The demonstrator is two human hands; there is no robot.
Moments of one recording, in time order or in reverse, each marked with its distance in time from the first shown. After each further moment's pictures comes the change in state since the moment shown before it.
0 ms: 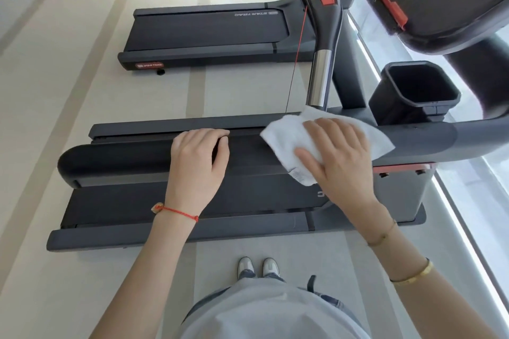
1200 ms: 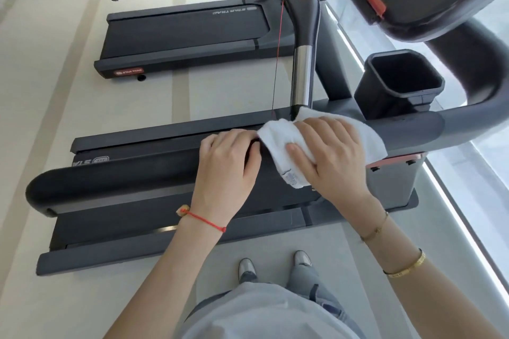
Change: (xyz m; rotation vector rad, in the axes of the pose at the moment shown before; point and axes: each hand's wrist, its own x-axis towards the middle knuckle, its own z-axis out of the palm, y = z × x) left_hand 0.015 0.052 0.023 -0.072 -0.092 0.132; right_hand 0.005 0.007 0.006 0.029 0.143 0.010
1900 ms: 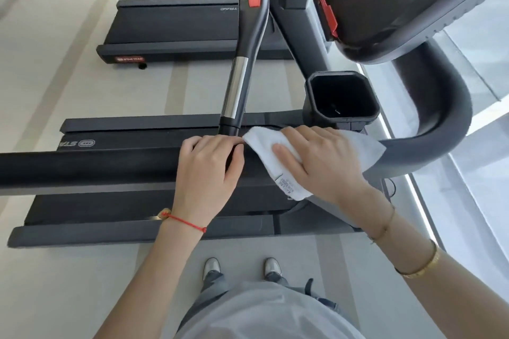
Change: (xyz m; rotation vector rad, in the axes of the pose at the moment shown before) left_hand 0.033 0.100 0.074 0.155 0.067 -0.075; right_hand 0.007 0.134 -0.049 0.047 -0.381 -0.062
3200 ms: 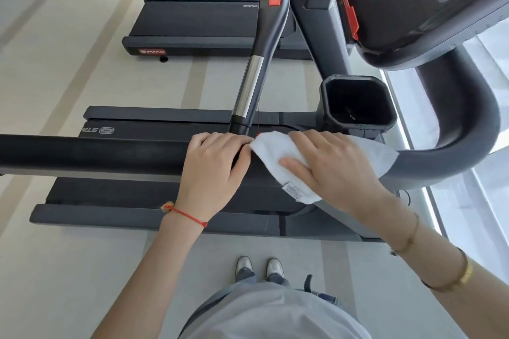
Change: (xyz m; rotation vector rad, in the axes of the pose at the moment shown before) left_hand 0.002 0.000 -0.004 0.015 -0.038 -0.002; right_hand 0.003 0.008 -0.010 -0.043 -0.225 -0.137
